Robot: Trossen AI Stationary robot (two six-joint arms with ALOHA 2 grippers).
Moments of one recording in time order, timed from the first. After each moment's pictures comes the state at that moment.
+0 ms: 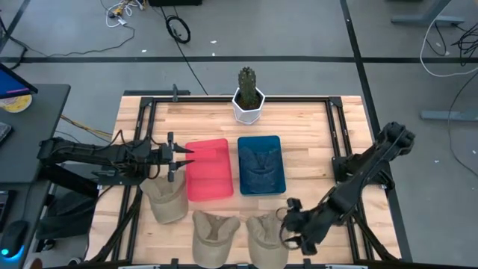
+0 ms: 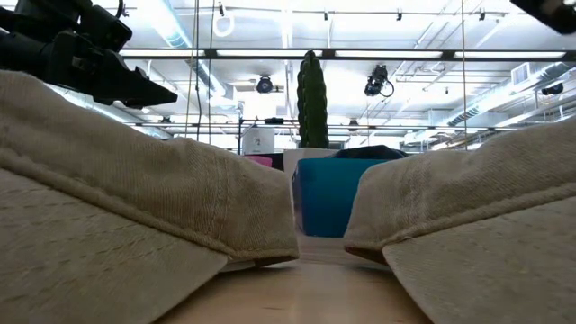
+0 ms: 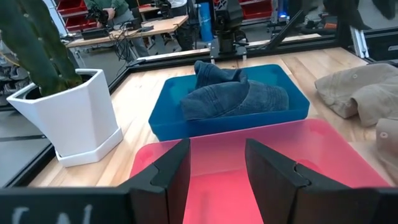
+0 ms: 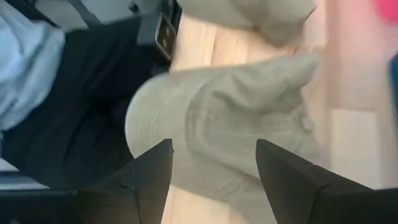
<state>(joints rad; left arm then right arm) -0.04 0.44 0.14 0.14 -0.17 0.12 0.79 1.54 1.06 -0.41 0.19 0.61</state>
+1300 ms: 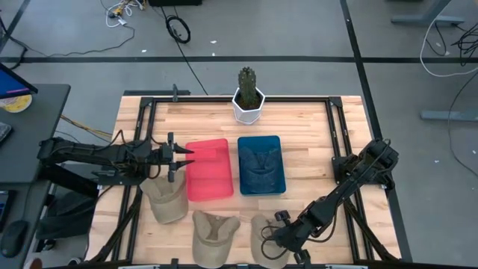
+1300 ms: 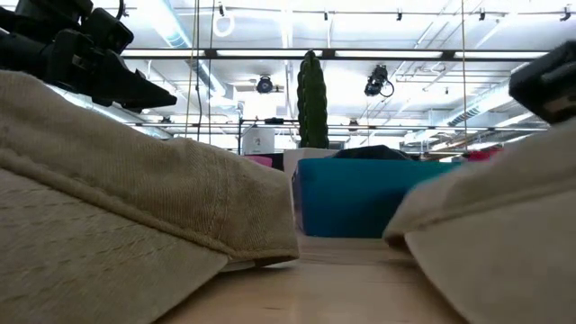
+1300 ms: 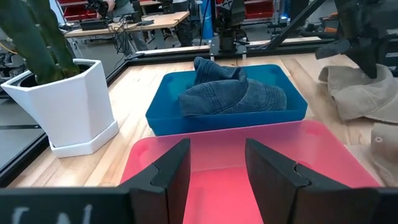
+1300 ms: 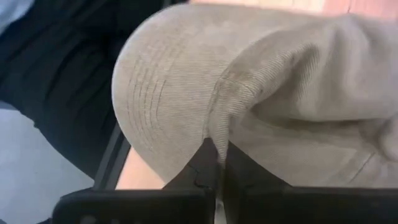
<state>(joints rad) -0.04 0.44 0.14 0.13 -0.17 0.07 0.74 1.79 1.07 -0.30 -0.03 0.42</state>
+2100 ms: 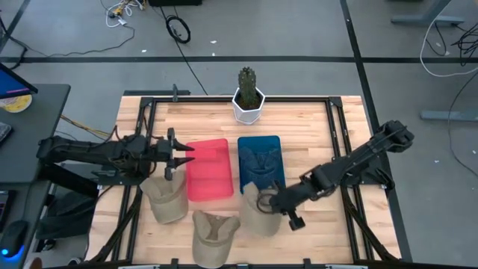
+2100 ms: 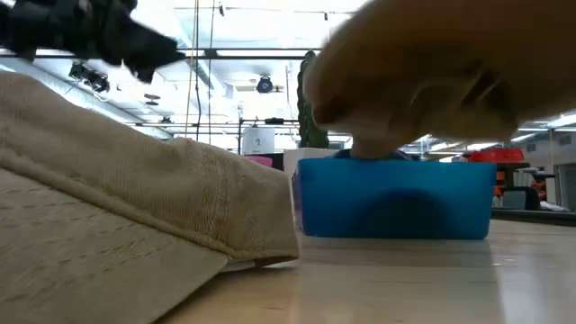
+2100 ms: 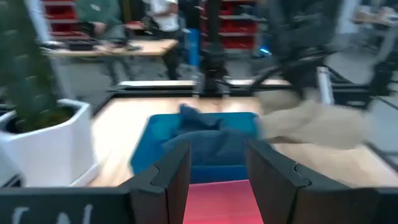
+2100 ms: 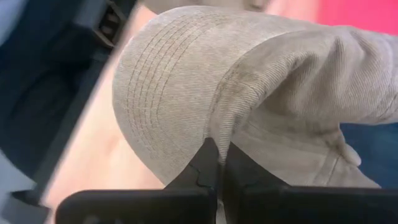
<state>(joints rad) -0.04 0.51 0.31 0.12 -0.09 0.01 0.48 1.51 1.07 -0.51 -0.04 0.14</state>
